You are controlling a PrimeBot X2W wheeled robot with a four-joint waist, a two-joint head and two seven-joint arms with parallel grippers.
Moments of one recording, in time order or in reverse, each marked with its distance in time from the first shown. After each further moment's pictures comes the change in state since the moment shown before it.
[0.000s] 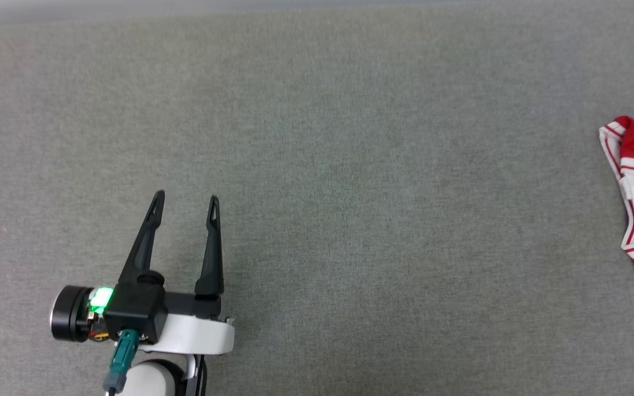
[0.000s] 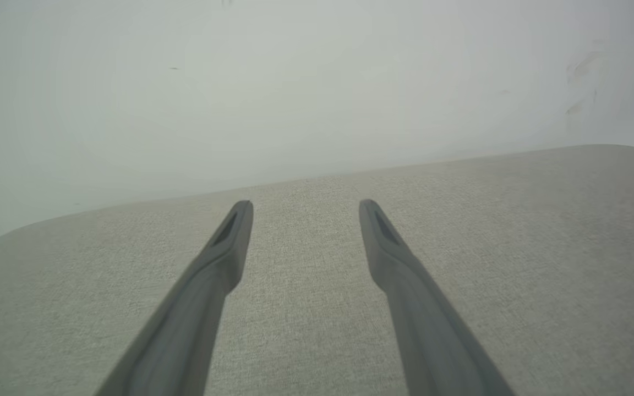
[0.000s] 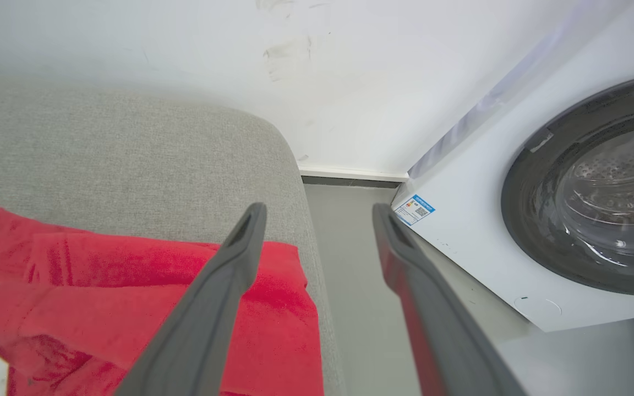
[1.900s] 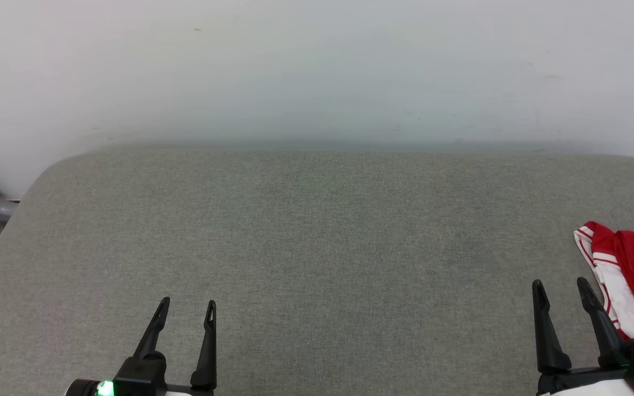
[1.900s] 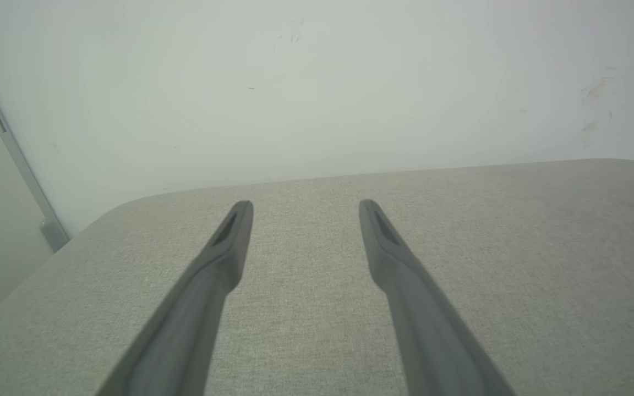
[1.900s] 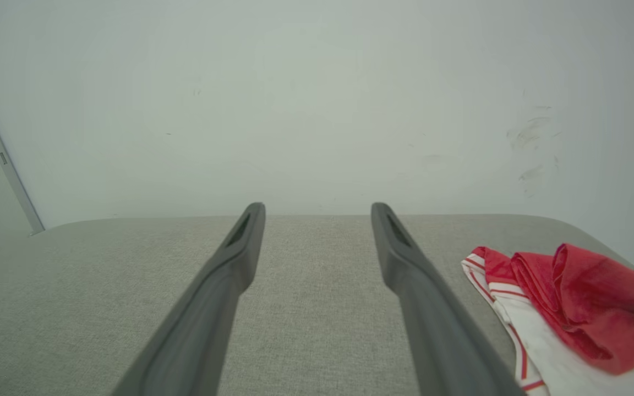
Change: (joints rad) left arm 0.240 0.004 0.039 0.112 -0.031 -0.052 0.000; right arm 0.852 0.892 -0.322 -0.847 -0.438 0.000 -0.207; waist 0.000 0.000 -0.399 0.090
